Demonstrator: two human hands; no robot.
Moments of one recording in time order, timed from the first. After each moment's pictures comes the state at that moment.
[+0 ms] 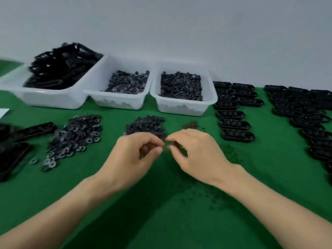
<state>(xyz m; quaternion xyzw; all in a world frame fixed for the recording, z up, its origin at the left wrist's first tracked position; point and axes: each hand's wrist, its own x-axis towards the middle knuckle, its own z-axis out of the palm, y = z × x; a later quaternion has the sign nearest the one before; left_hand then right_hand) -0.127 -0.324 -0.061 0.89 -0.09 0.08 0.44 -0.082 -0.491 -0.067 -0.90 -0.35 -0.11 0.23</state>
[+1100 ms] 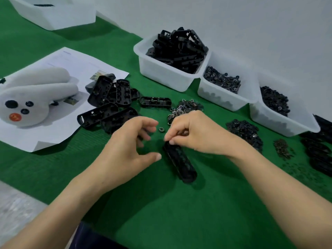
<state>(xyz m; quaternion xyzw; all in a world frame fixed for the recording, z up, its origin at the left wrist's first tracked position) -0.253 -0.090 -0.093 0.85 0.05 0.15 0.50 -0.122 -0.230 -0.042 -0.82 -0.49 0.20 0.22</state>
